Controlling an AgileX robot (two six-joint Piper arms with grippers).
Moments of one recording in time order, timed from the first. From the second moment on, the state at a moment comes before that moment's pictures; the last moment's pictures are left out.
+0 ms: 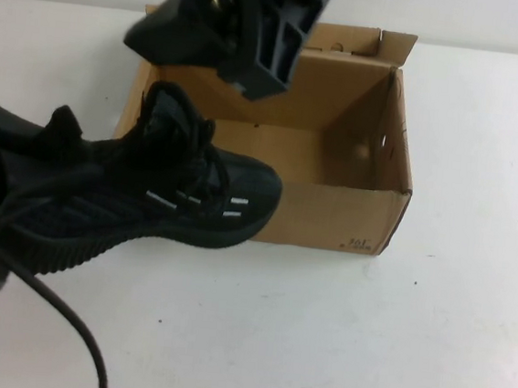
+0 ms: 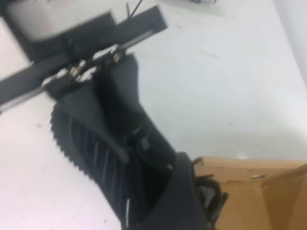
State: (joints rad) right arm 0.84 1.69 -2.24 0.33 1.26 -0.73; left arm -0.05 0.90 -0.87 -0.99 0.97 1.48
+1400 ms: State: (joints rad) right arm 0.61 1.49 -1.58 0.70 1.11 -0.98; left arm 0.04 0.98 -0.99 -1.05 1.24 1.46
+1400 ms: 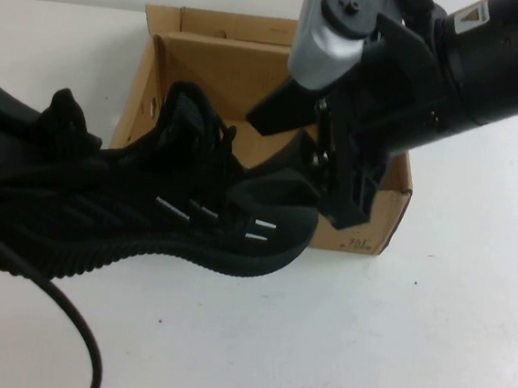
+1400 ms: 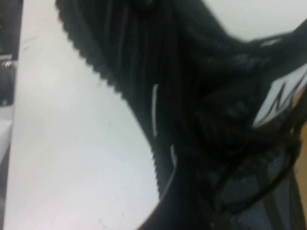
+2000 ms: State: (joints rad) right arm 0.61 1.60 -1.58 0.89 1.11 -1.06; left arm 0.04 0.98 -0.99 -1.05 1.24 1.45
